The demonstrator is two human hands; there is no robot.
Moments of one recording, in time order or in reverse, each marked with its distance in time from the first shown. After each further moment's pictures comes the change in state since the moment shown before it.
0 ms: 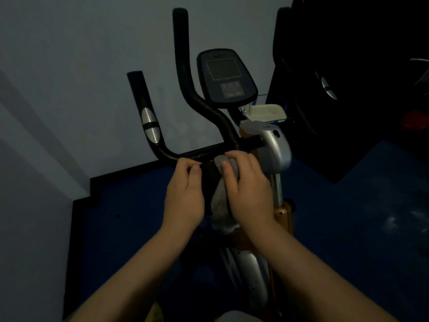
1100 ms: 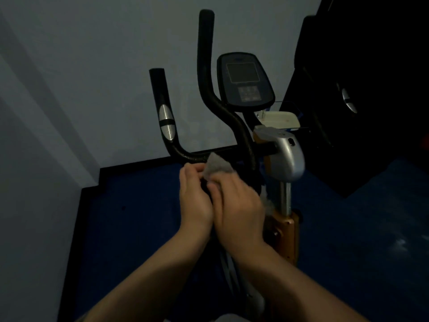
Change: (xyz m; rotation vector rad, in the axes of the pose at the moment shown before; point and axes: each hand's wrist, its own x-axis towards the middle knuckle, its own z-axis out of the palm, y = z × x) left_hand -0.003 -0.007 0.019 -0.430 0.232 -0.186; right_hand -0.021 -0.021 0.015 -0.203 0.012 -0.324
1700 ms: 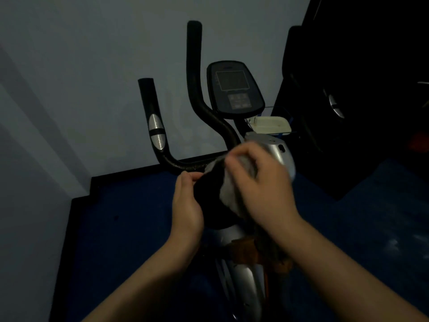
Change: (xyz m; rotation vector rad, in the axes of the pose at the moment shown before) left_hand 0.003 0.002 -0.002 0.019 -0.076 -0.030; right_hand 0.051 0.022 -0.055 0.321 -0.126 0.232
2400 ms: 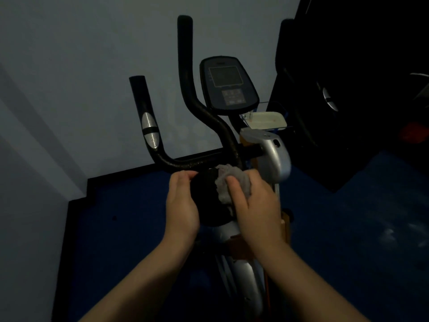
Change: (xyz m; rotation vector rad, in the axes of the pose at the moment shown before) left_hand 0.000 0.001 -0.004 0.072 -0.005 0.033; right_hand -0.036 0.037 0.030 -0.088 0.112 0.130
